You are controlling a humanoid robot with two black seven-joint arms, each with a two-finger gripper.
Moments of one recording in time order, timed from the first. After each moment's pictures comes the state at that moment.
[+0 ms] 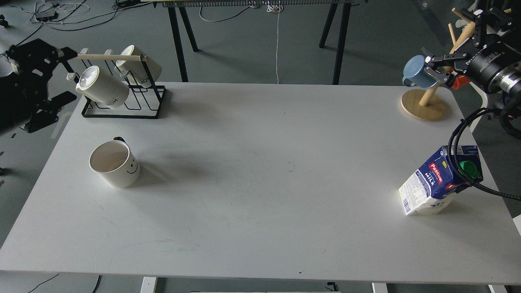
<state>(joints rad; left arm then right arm) -0.28 1.28 -1.00 -1.70 0.51 -0.14 0.17 0.75 -0.62 0.99 0.89 0.23 0.27 -0.23</state>
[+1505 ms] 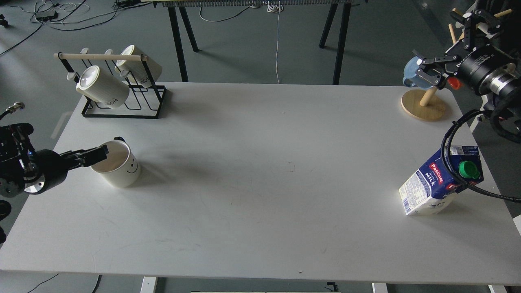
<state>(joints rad) -0.34 0.94 -0.77 -1.34 1.47 -0.24 0.13 0.75 -0.60 0.97 0.90 0.23 0.26 -0.22</state>
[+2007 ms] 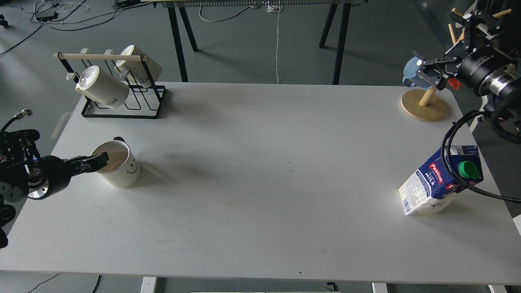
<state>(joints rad) -0.35 0.94 -0.73 -1.32 1.50 -0.26 0.13 0.75 -0.60 0.97 0.90 0.23 0.26 -0.22</state>
